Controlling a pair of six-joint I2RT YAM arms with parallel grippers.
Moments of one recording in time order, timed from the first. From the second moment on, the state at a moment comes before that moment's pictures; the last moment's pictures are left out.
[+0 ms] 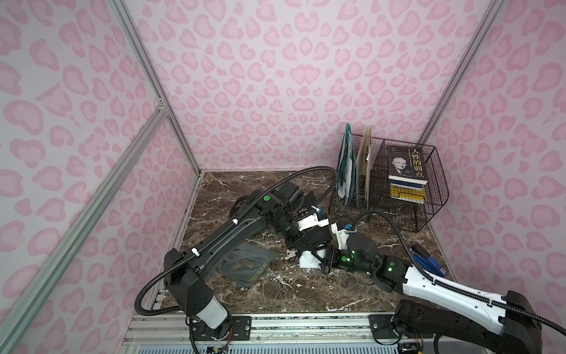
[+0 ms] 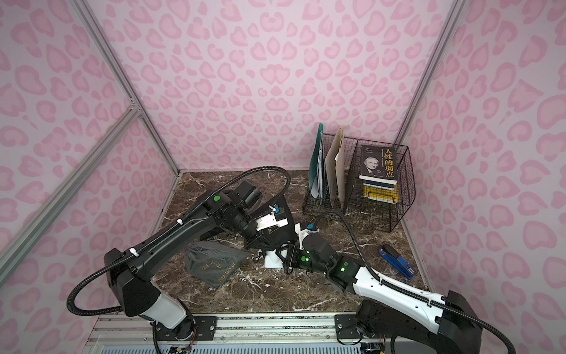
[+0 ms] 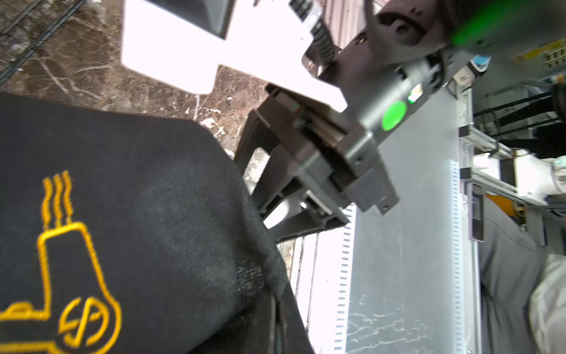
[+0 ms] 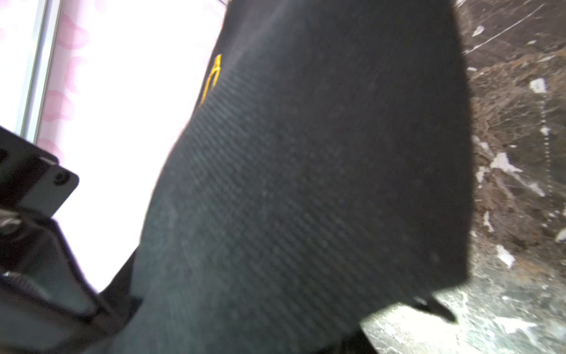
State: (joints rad) left arm -0.75 1.61 1.60 -1.26 0.67 0.43; right arm 0.92 1.03 0.62 -0.12 -0.11 1.03
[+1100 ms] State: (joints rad) left arm -0.75 1.59 1.81 -1.38 0.70 0.43; right arm 0.92 0.84 0.69 -0.23 -0.09 0.97
